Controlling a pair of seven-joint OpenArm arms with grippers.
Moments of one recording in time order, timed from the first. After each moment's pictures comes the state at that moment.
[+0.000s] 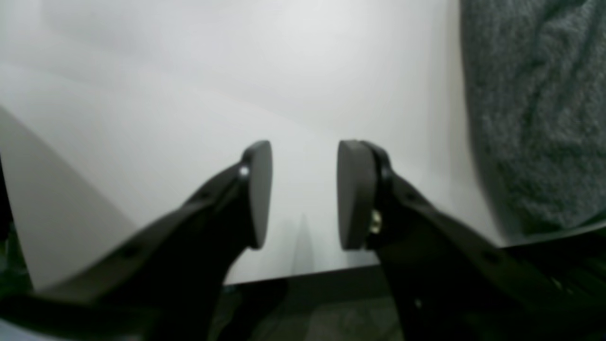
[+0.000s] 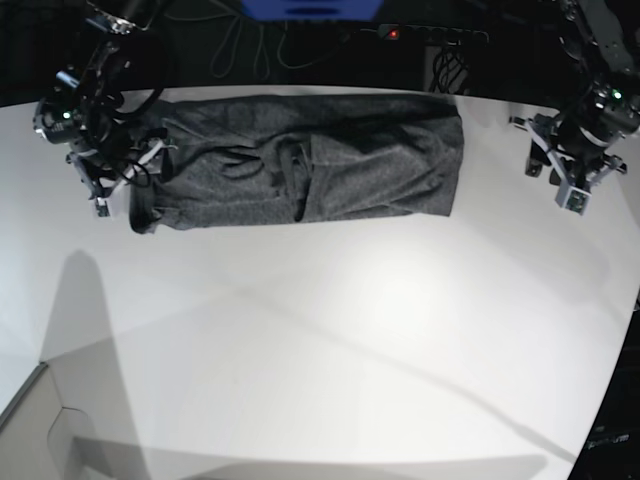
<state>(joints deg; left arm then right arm) 17.9 -12.7 -31.2 108.4 -16.3 -39.9 57.2 -9.2 -1.8 33.9 96.9 10.7 39.2 -58.2</state>
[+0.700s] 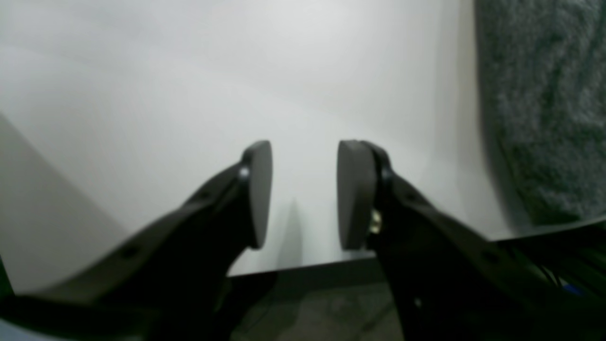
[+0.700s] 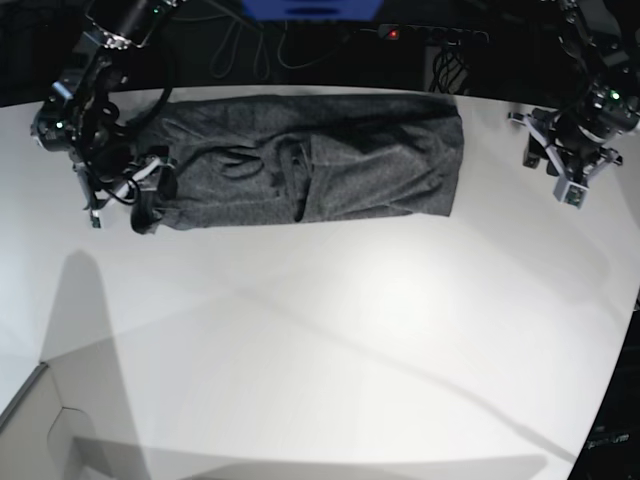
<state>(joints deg) 17.8 -12.8 -31.2 104.8 -16.3 -39.9 57.2 -5.4 -1.5 36.9 91.1 17.7 39.5 -58.7</state>
